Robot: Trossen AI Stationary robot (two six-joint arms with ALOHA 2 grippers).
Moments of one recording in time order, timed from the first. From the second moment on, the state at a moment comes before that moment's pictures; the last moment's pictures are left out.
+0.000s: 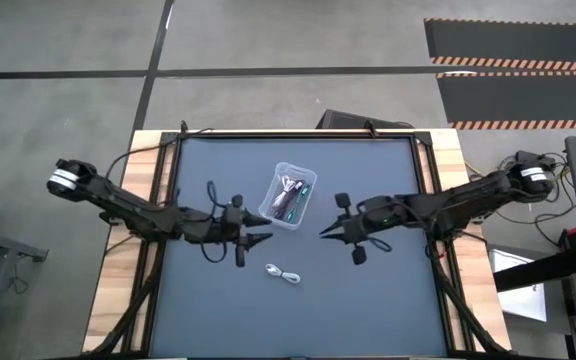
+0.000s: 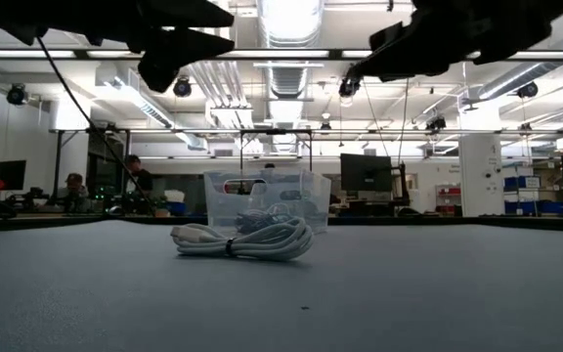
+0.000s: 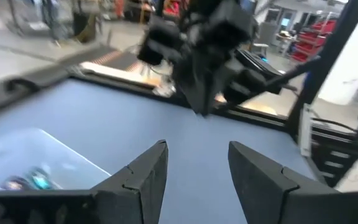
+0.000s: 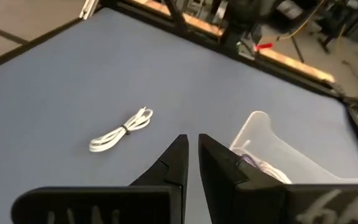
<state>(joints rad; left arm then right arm) -0.30 1.20 0.52 0.59 -0.41 -0.28 0.14 1.26 0.64 0.22 -0.05 -0.32</state>
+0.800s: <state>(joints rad) -0.39 1.49 0.94 -0.07 -0.22 -0.49 0.10 0.94 0.42 0.36 -0.05 -0.41</state>
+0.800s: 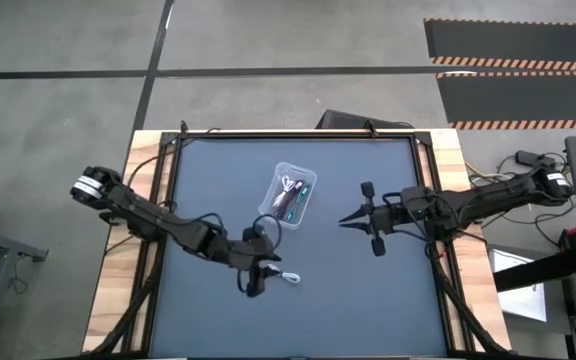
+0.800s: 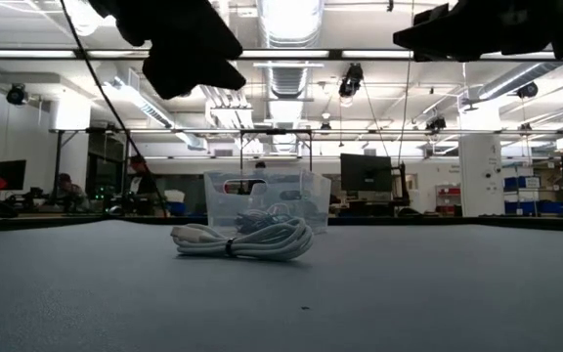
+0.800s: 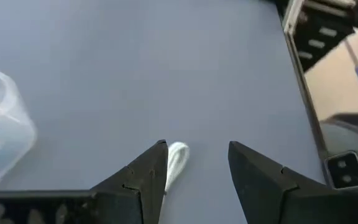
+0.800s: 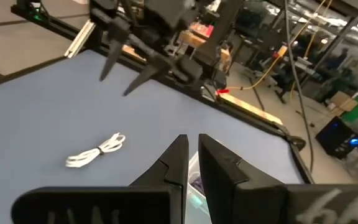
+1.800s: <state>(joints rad) -0.39 1.85 1.25 -0.42 -0.17 -0.25 0.07 0.59 0.26 0.36 0.00 -0.45</state>
